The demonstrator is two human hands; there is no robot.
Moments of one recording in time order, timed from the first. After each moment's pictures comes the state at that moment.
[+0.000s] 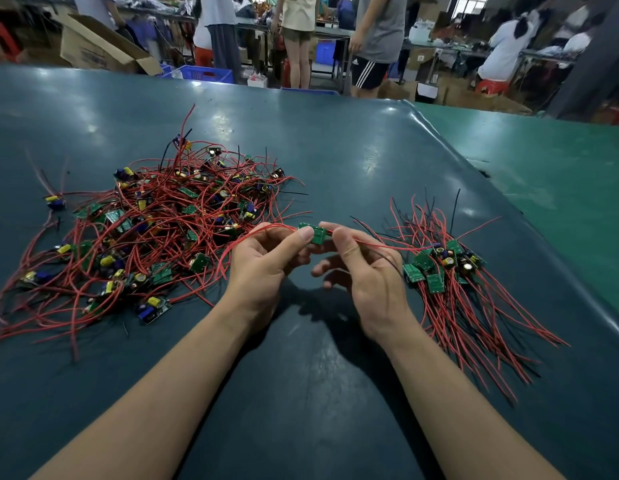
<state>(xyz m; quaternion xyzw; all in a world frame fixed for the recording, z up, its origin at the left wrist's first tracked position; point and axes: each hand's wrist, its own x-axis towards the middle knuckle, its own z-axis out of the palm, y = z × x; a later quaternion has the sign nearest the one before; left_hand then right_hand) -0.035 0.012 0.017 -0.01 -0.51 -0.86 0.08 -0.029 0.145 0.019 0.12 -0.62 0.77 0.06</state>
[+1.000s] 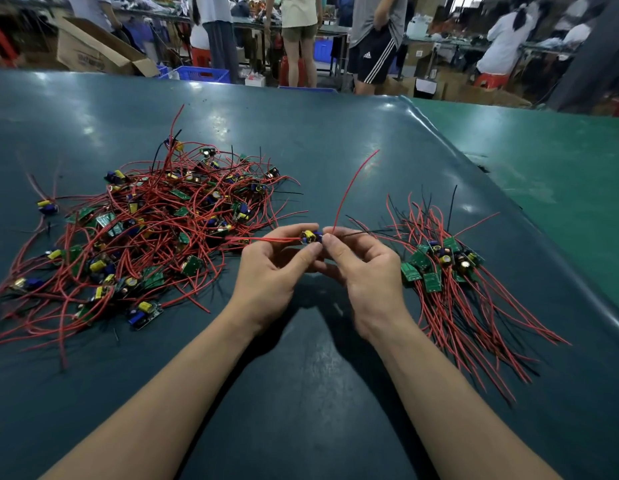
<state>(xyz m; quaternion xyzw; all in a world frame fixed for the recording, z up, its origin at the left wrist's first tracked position) -0.035 0.022 0.010 -0.08 -0.66 -0.74 0.11 -0.037 0.140 0.018 0.01 -0.55 0.83 0.08</state>
